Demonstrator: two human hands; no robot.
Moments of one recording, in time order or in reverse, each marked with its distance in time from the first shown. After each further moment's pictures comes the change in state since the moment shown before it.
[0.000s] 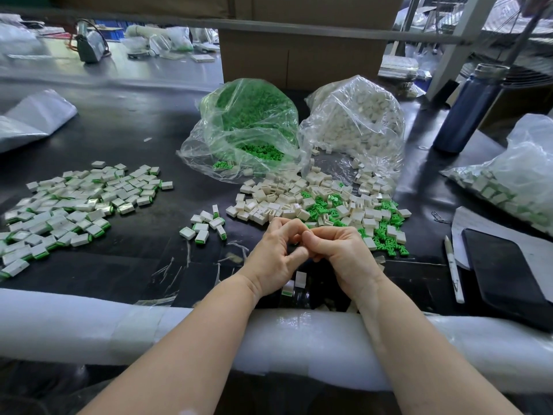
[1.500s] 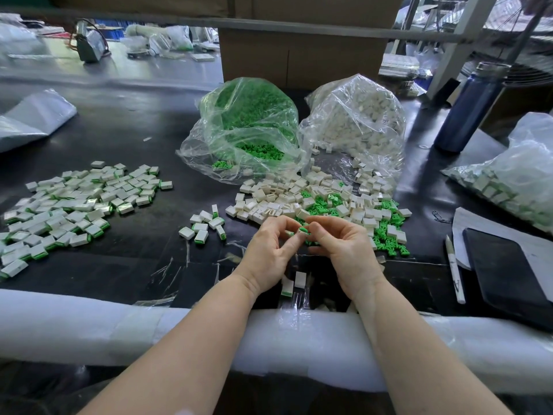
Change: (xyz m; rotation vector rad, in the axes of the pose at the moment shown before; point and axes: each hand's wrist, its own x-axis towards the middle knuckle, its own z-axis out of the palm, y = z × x) left_hand 0.004 -0.007 0.000 -0.066 0.140 -0.034; right_hand 0.004 0.005 -0.001 -0.036 0.184 -0.128
